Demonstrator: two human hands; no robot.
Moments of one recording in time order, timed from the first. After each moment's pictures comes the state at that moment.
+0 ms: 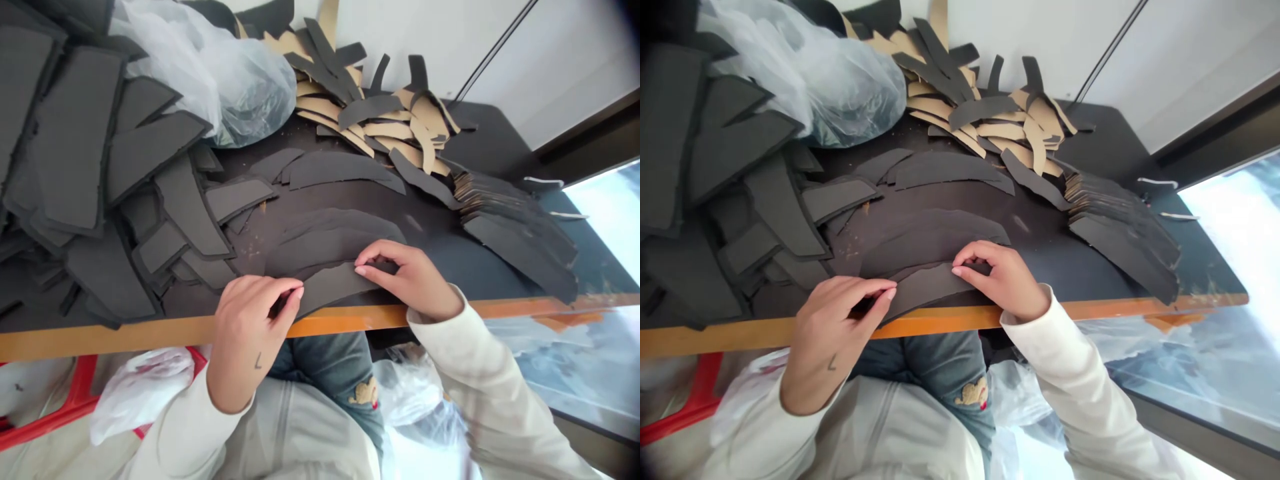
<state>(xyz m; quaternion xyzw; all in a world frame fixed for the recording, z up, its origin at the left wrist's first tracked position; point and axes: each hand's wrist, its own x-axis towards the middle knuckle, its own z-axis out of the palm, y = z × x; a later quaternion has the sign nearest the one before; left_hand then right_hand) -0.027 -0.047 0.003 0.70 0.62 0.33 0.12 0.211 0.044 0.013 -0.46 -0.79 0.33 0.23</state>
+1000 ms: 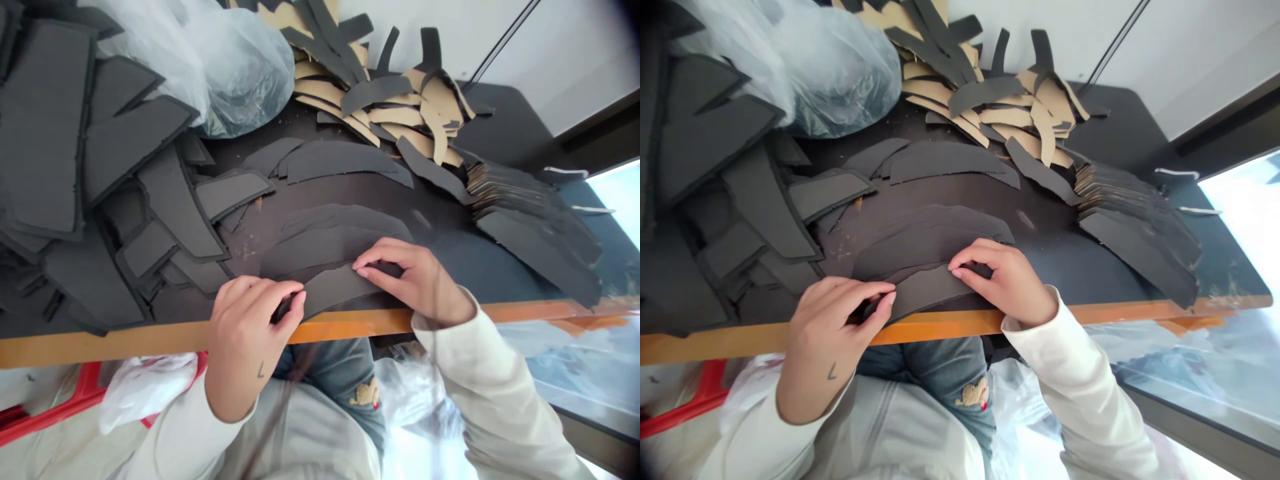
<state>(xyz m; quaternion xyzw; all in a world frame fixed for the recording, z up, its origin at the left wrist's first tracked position) -0.022 -0.043 0.000 0.71 0.61 0.33 0.08 0.214 0.047 0.014 -0.43 -0.82 0.31 0.21</state>
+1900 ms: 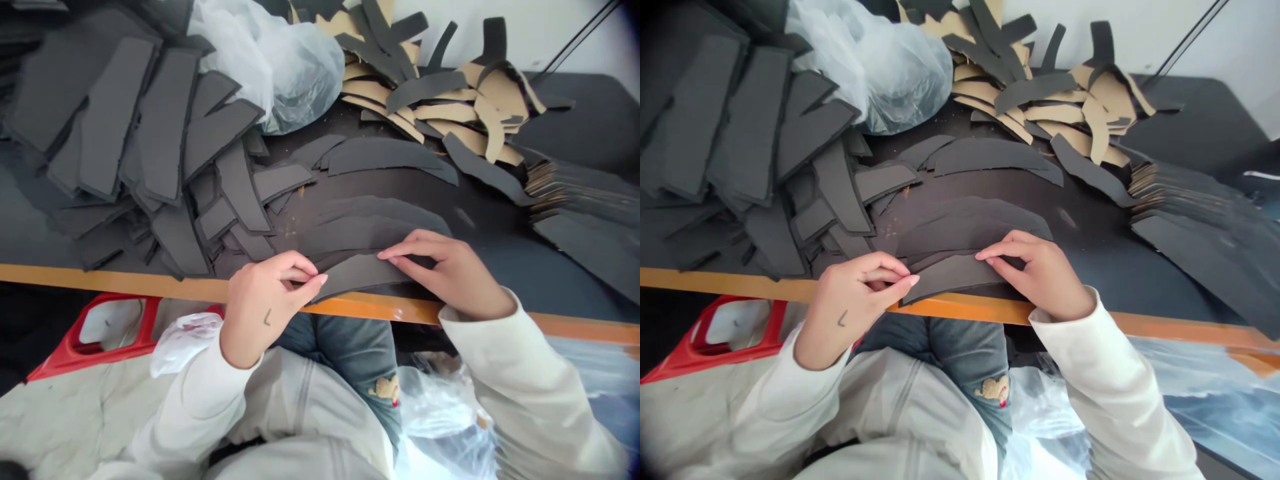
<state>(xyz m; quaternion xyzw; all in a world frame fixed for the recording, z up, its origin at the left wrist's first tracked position) -0.041 -0.053 0.022 0.55 0.71 0.31 0.32 0.216 0.046 0.007 -0.41 -0.84 0.29 0.21</state>
